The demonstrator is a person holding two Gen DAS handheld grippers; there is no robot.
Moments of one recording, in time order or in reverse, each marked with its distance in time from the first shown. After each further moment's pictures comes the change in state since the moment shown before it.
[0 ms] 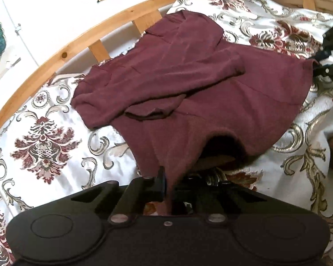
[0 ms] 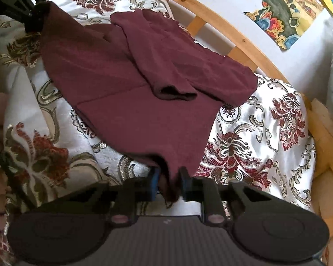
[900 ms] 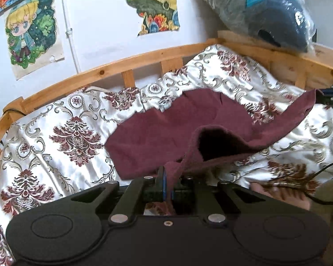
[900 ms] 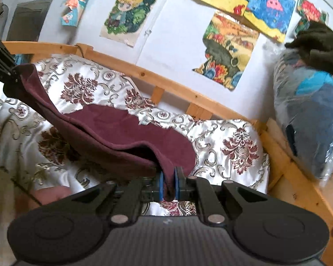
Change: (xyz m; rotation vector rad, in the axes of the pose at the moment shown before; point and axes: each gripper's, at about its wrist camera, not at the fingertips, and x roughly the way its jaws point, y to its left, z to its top) left arm -0.187 0.024 0.001 -0.279 -0.149 -0.051; right arm -0.190 -0.049 0.013 0.240 -0.276 -0.051
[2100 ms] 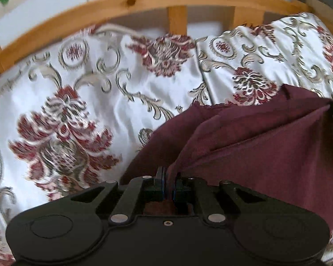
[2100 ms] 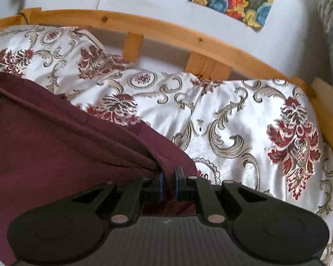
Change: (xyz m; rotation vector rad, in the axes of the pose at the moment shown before) left arm 0.301 0.121 0.085 -0.222 0.363 0.092; right arm 0.344 -0.051 0.035 0.124 0.269 0.039
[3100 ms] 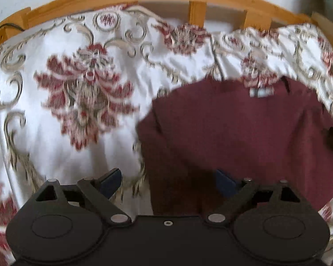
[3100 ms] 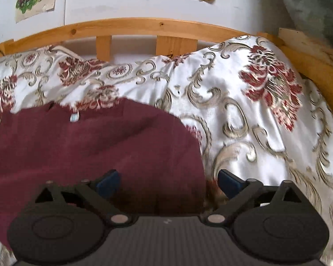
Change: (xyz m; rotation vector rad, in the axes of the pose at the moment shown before) left arm -0.022 0.029 -0.089 -0.101 -0.041 -0.016; right arm -0.025 -0.010 -0.060 0.263 -0.003 -0.030
